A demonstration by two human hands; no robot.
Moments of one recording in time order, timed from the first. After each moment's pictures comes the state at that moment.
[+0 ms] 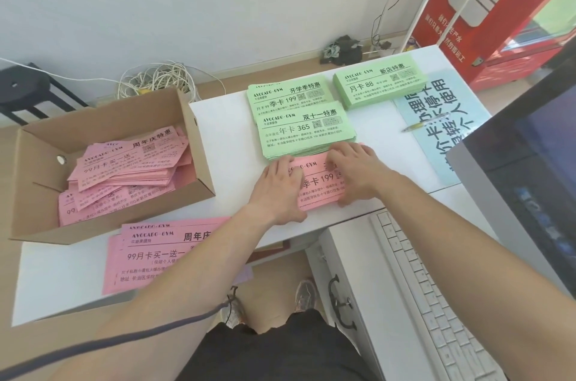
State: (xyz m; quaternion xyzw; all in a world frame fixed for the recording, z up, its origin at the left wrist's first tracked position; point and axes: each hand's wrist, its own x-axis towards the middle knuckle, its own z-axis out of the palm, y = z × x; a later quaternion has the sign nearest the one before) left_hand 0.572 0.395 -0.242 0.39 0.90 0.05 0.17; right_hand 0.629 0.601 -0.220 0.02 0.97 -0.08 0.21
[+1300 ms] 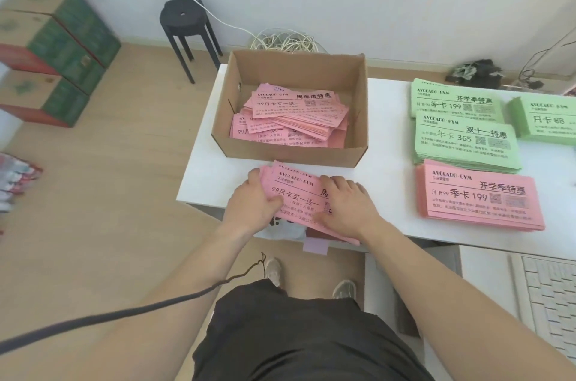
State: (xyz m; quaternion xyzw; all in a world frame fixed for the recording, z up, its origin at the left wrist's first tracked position) left_hand 0.604 0.089 -0.235 -0.09 0.94 0.27 0.20; right_hand 0.612 0.303 -0.240 -0.09 0.96 -0.13 0.23
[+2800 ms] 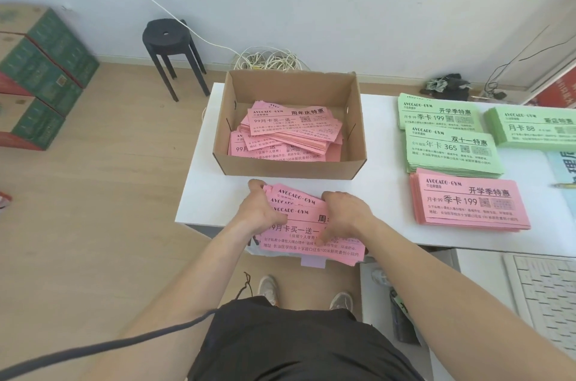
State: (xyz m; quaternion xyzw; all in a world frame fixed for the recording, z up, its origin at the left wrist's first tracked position) left_hand 0.576 0.082 -0.230 -0.13 0.85 0.39 0.32; right_hand 0.591 0.285 -0.219 -0.01 0.93 -0.12 0.34
